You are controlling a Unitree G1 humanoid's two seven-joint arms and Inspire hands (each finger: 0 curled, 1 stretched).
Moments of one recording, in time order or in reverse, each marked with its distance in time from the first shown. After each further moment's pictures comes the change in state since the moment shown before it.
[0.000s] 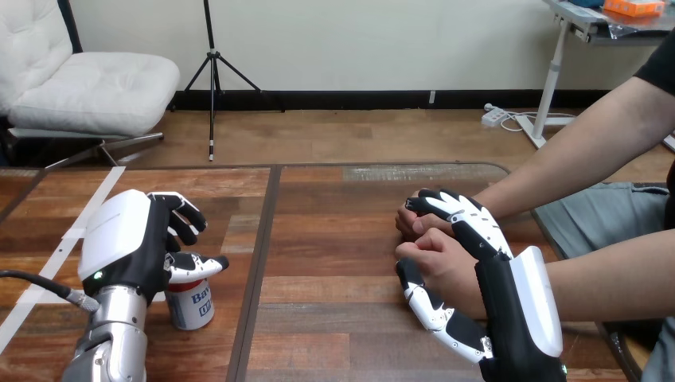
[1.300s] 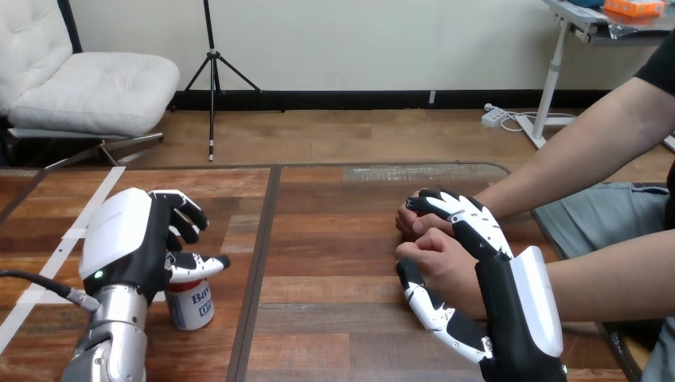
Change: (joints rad) left arm -0.001 0.002 0.001 -0.002 -0.001 0.002 -0.016; right arm 0.000 -0.001 -0.001 0.000 0.001 0.001 0.001
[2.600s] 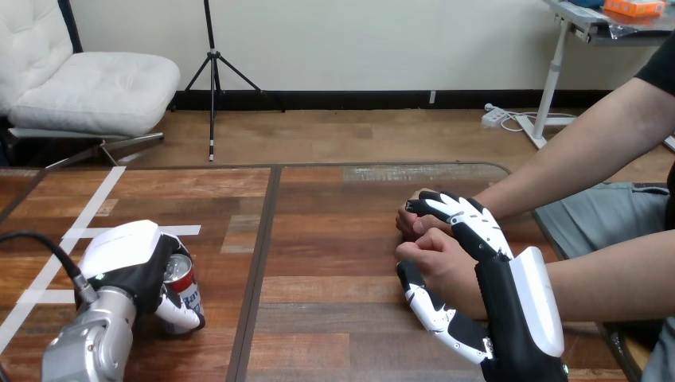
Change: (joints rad) left arm -0.013 0.096 -0.074 -0.102 0.223 0.243 -0.427; right arm 0.000 -0.011 0.000 0.000 0.001 0.007 0.007
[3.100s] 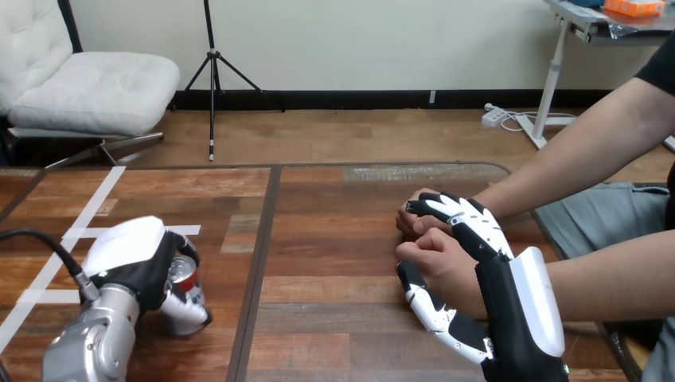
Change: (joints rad) left arm 0.002 -0.009 0.015 0.000 -0.052 -0.044 0.043; right arm 0.000 -0.004 0.000 0.000 0.000 0.005 0.000
